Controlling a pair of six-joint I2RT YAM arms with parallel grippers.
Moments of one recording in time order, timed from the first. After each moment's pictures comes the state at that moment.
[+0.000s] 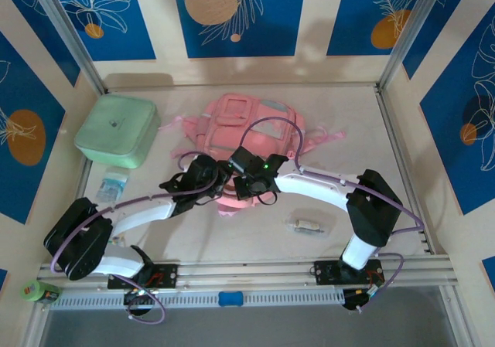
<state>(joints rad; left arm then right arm) -0.76 1.38 0.66 0.08 -0.08 -1.54 0.94 1.67 1.21 -0.71 0.11 0.61</state>
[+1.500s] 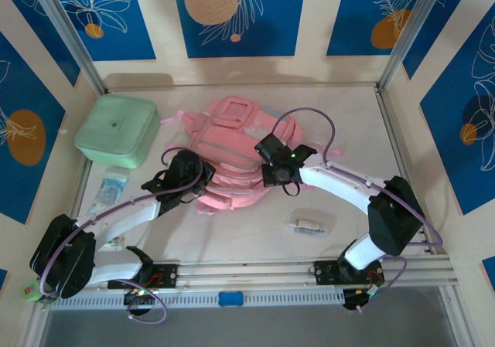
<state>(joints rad) -0.60 1.22 0.63 -0.06 -0.03 -1.37 0.72 1.53 1.11 -0.78 0.21 0.56</state>
